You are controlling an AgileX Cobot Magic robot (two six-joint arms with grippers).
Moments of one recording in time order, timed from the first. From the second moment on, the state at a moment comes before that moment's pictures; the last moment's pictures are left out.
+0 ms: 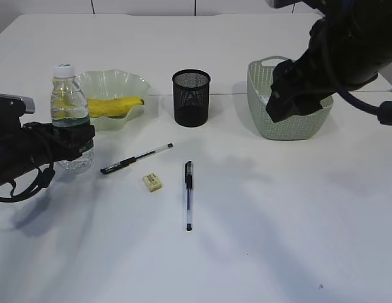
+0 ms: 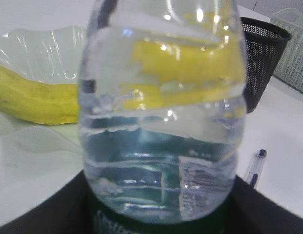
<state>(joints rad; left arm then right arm) -0.01 2.11 -0.76 0.49 -1.09 -0.35 0.47 1.47 -1.31 -0.06 0.97 -0.05</state>
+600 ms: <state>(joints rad) -0.01 2.23 -0.81 0.47 -1.17 -0.34 0.47 1.47 -1.31 -0.06 0.99 -0.05</state>
